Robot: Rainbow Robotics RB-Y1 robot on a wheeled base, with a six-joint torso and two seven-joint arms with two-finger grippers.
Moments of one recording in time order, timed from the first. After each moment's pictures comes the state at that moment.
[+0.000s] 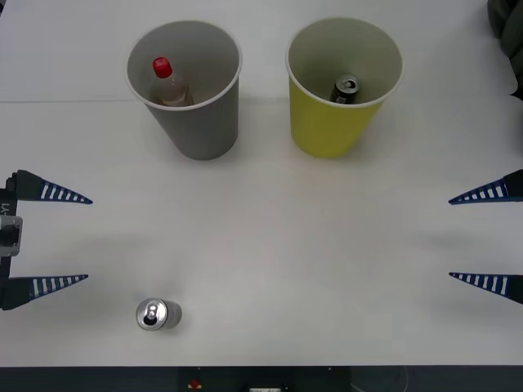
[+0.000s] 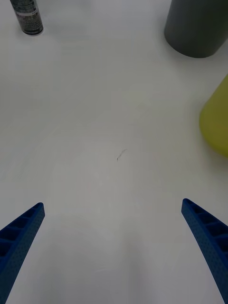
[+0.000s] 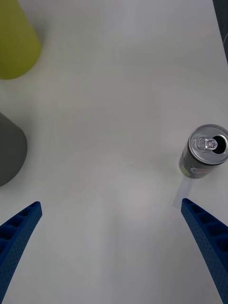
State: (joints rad) right arm 0.26 -1.13 -0.26 -2.01 1.31 -1.13 -0.09; left arm 0.26 1.13 0.26 -2.01 -1.31 -1.13 -0.09
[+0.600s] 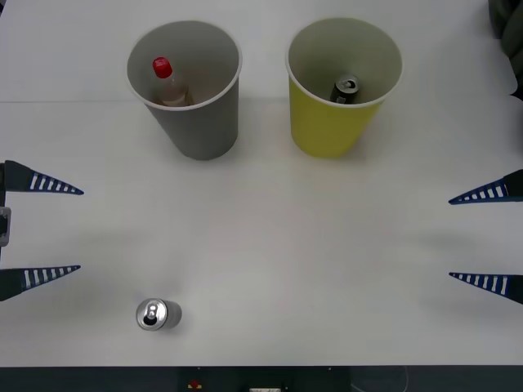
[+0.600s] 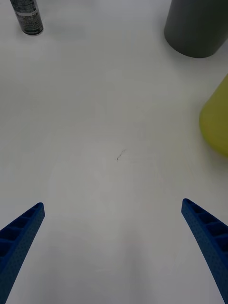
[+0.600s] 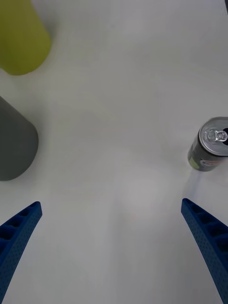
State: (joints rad) right arm 0.26 -1.13 -0.26 -2.01 1.31 -1.13 -0.09; left arm 0.26 1.14 0.30 -1.98 -1.30 -1.16 -0.09
